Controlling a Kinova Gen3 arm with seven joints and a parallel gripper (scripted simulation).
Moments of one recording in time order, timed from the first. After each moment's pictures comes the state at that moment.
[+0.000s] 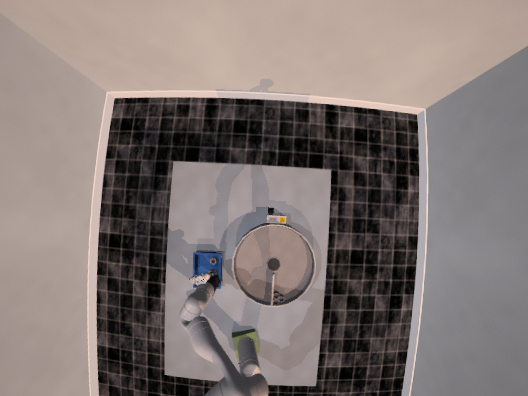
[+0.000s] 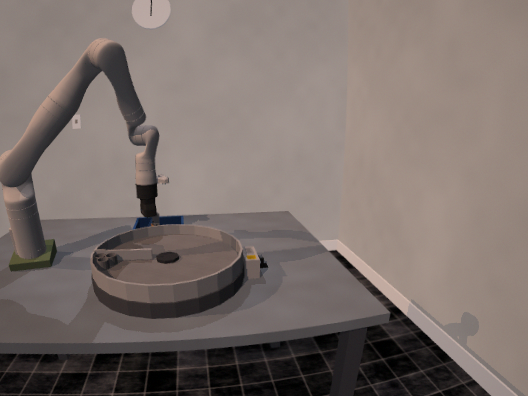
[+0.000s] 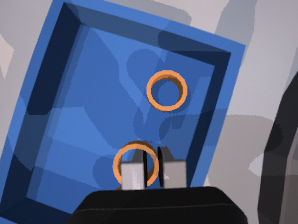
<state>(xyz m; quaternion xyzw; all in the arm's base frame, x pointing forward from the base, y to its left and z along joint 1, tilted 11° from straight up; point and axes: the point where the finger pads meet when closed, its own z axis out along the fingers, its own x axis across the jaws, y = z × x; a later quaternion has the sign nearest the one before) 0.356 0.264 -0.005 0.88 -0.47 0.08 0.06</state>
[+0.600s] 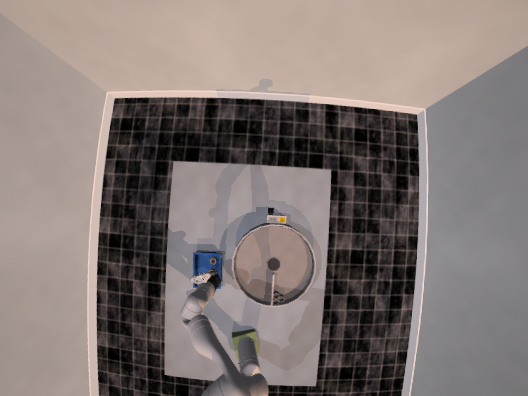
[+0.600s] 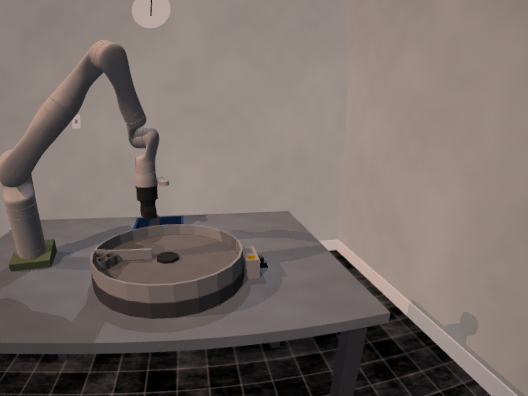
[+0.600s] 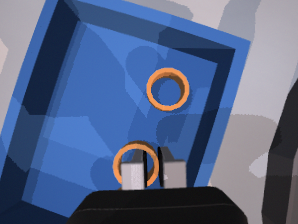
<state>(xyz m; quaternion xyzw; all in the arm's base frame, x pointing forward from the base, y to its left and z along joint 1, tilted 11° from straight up) 0.356 0.263 -0.014 0.88 -0.47 0.08 0.06</state>
